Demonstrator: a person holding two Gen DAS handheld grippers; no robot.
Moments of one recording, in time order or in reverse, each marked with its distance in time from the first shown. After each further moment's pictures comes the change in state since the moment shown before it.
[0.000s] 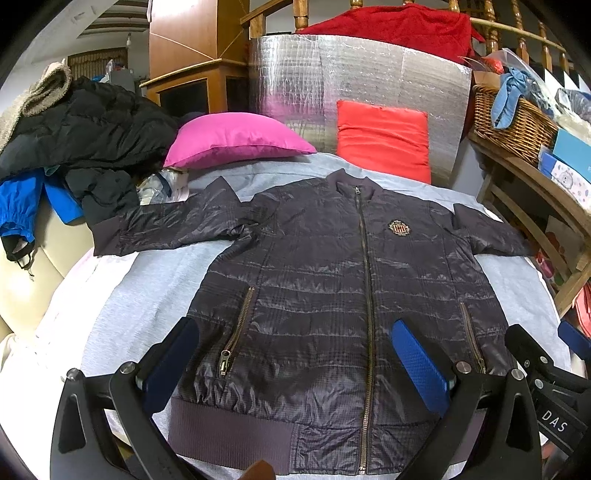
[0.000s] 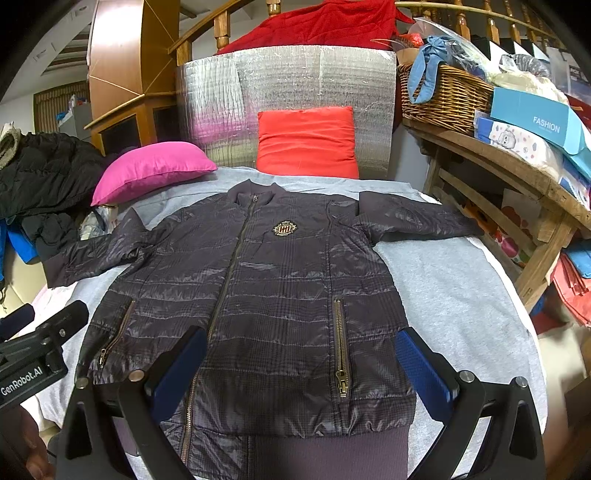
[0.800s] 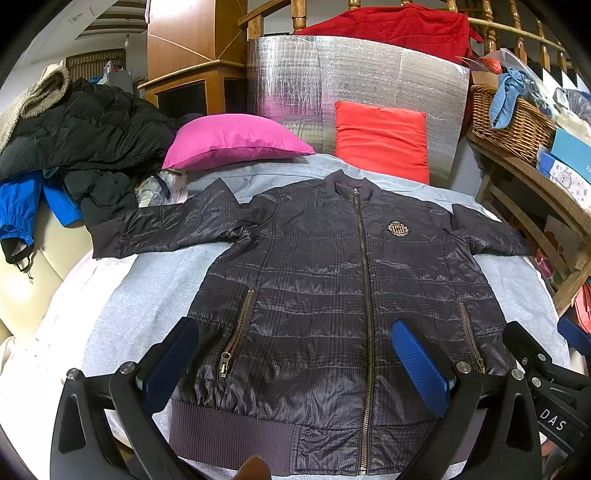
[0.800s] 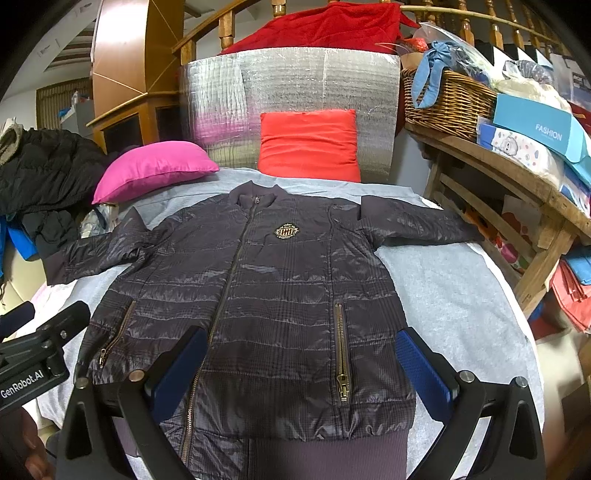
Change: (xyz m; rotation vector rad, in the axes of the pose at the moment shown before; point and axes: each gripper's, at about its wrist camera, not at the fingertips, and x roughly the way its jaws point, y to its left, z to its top) left arm 0.000 -0.001 0.001 0.006 -0.004 -0.003; right arm -0.001 0.004 0.003 -0.014 -0.011 -0.004
